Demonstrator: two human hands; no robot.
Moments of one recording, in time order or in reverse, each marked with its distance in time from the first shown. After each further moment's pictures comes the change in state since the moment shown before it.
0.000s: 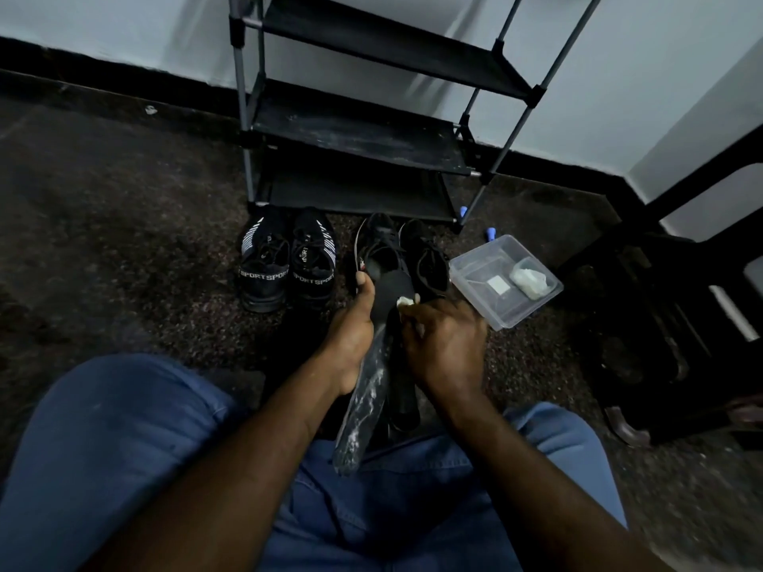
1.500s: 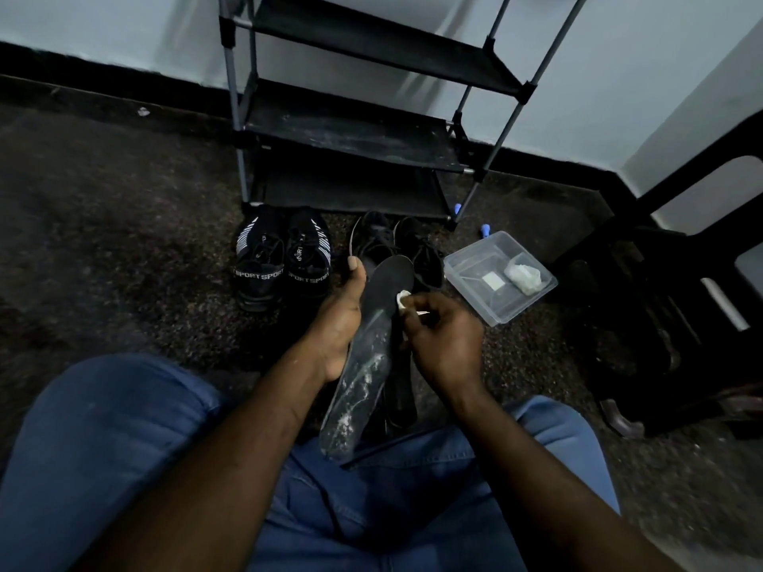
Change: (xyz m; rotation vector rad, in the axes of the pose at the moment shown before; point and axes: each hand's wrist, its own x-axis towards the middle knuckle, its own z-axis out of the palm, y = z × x) left_hand -0.024 0.030 0.005 0.103 -0.030 0.008; right_hand 0.002 0.004 0.003 0.621 -0.047 0.311
